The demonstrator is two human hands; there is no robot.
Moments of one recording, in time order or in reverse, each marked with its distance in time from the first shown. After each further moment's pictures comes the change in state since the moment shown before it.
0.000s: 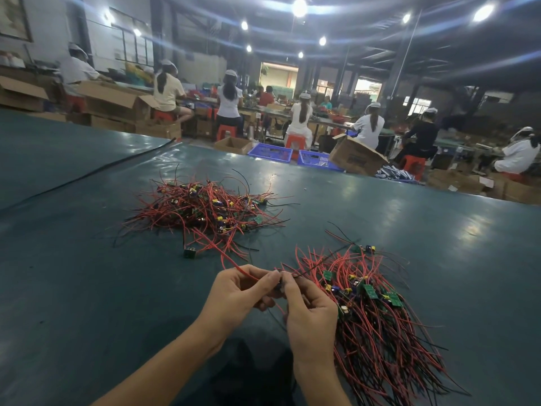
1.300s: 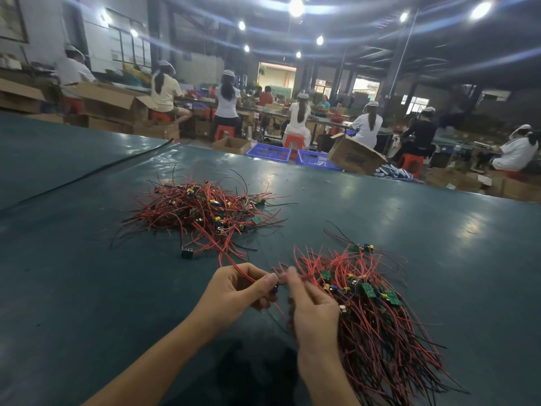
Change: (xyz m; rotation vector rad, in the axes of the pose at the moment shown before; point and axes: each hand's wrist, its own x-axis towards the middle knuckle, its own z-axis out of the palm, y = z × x) left_hand 0.003 0.008 -0.009 0.092 -0.117 0.019; right_hand 0.009 -0.003 -0.007 0.069 0.047 0.235
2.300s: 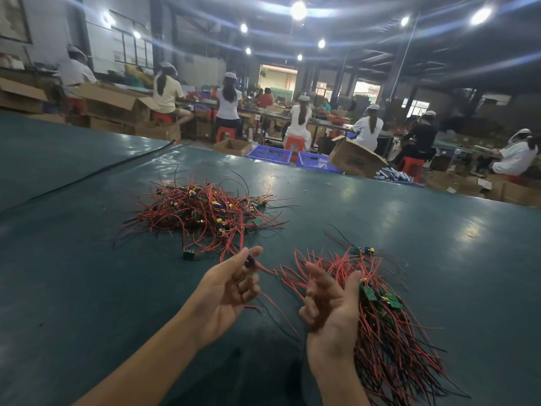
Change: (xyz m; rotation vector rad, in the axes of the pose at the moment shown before) left_hand 0.008 0.007 -0.004 -0.675 0.112 -0.248; right_hand 0.004 -0.009 -0.013 0.400 -0.081 -0.031
